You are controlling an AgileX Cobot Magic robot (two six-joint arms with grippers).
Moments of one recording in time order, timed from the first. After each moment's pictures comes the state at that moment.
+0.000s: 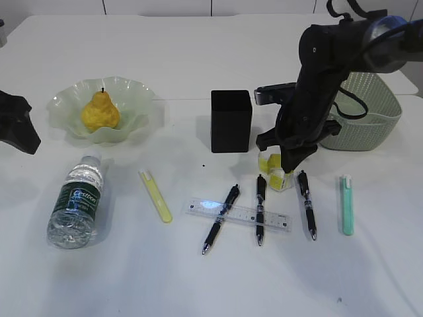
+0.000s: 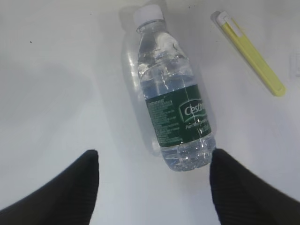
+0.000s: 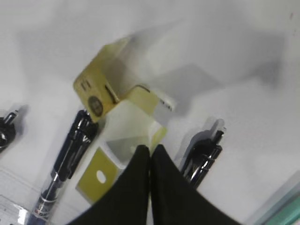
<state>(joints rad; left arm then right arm) -0.17 1.50 -1.14 -0.11 0.91 0.05 0.24 2.24 -1.77 0.07 1.09 -0.09</state>
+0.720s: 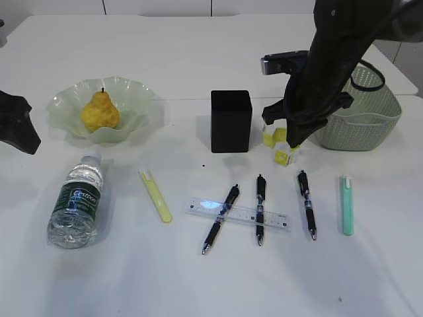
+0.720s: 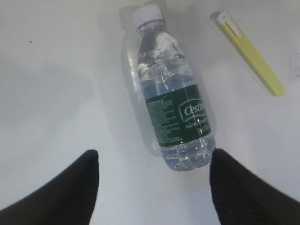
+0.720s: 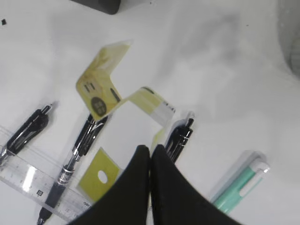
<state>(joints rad) -0.17 1.50 -1.14 -0.11 0.91 0.05 0.24 2.12 -1.77 0.05 1.12 -0.09</state>
